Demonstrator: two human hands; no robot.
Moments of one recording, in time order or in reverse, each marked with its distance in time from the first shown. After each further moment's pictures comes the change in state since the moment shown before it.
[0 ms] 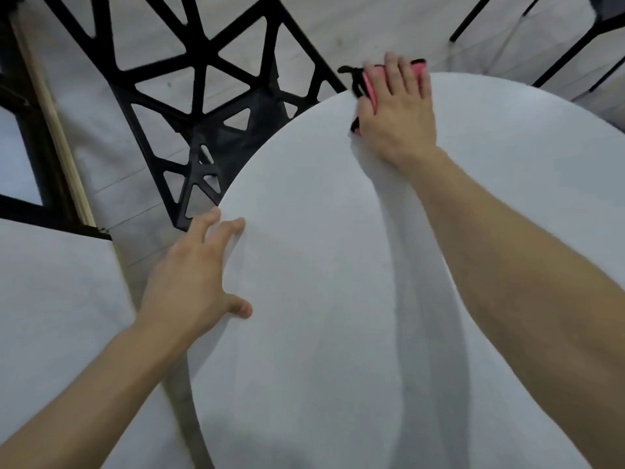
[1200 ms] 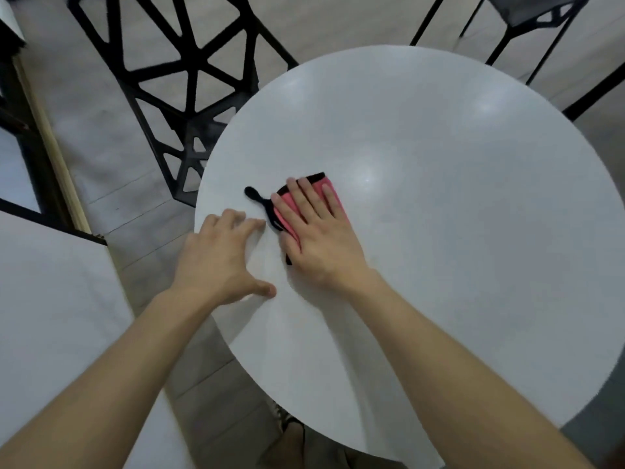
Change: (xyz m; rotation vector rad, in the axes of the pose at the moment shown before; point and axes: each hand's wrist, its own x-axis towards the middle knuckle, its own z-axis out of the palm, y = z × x) left_hand -0.117 0.007 0.047 0.122 0.007 0.184; right_hand -0.307 -0.068 0.035 -0.009 -0.018 -0.341
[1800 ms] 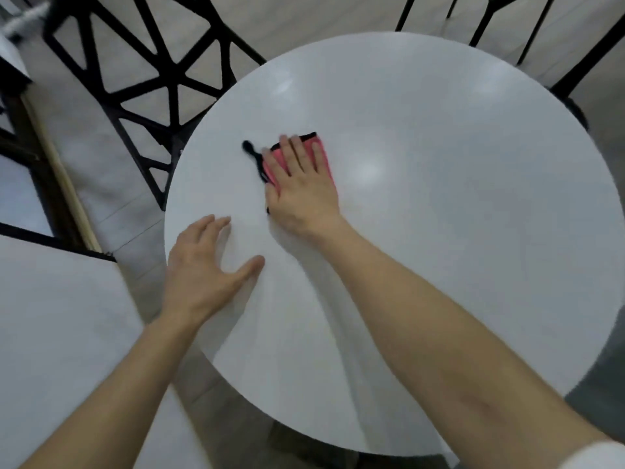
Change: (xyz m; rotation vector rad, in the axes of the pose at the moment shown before) left_hand -0.007 0.018 0.043 -0.260 0.256 -0.090; right_hand 0.044 0.042 -0.016 0.061 0.006 0.205
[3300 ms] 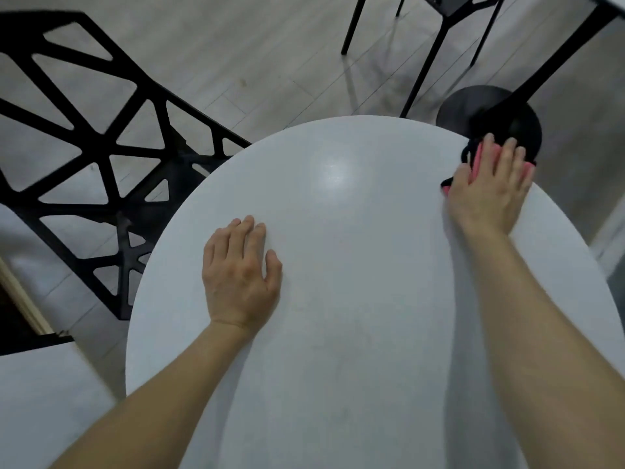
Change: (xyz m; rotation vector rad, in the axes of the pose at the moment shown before) left_hand 0.227 0.085 0.064 0.110 0.330 0.443; right_hand 0.076 0.304 -0.062 -0.035 0.182 0.990
